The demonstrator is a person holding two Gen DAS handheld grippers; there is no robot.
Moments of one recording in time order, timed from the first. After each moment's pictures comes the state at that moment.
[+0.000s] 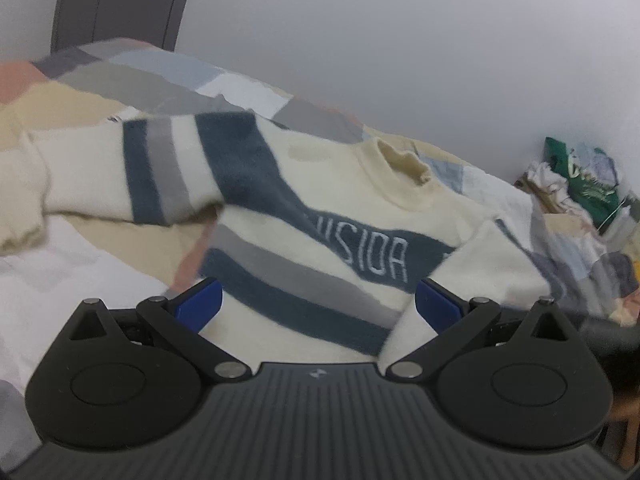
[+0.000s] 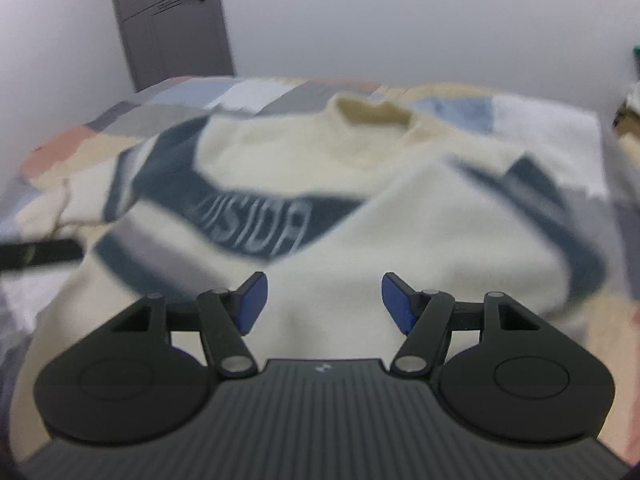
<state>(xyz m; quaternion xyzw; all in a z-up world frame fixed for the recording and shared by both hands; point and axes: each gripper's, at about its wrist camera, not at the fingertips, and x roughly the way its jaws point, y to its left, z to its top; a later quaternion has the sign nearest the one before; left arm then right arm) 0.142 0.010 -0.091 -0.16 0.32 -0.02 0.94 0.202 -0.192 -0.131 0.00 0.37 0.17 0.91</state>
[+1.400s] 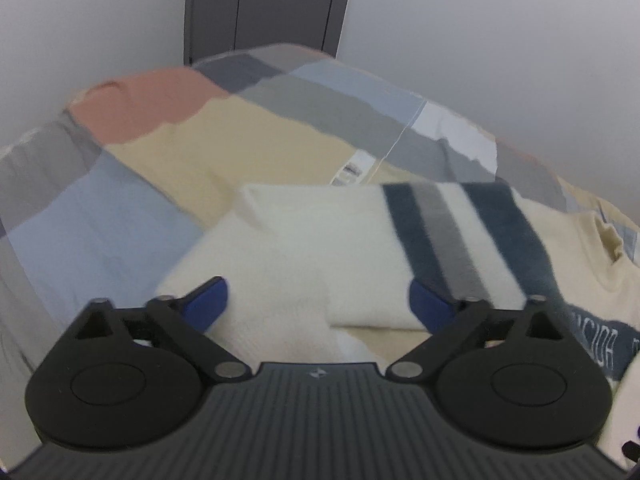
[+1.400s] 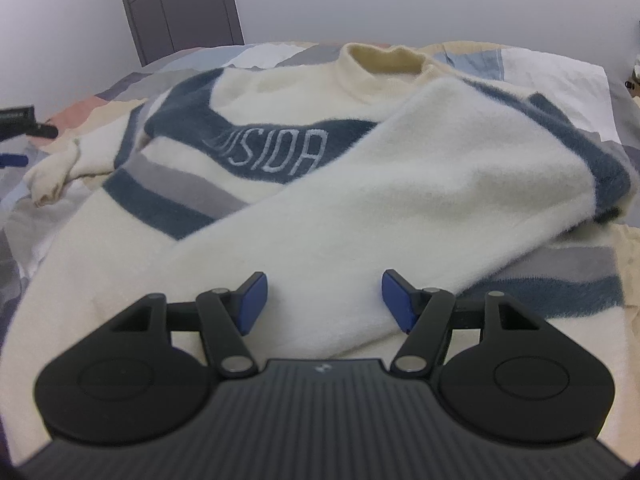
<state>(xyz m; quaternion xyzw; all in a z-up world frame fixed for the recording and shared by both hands) 0.182 0.228 -0.079 -0.15 0.36 0.18 0.91 0.176 -0.189 -0.164 0.01 0.39 0.18 0.90</state>
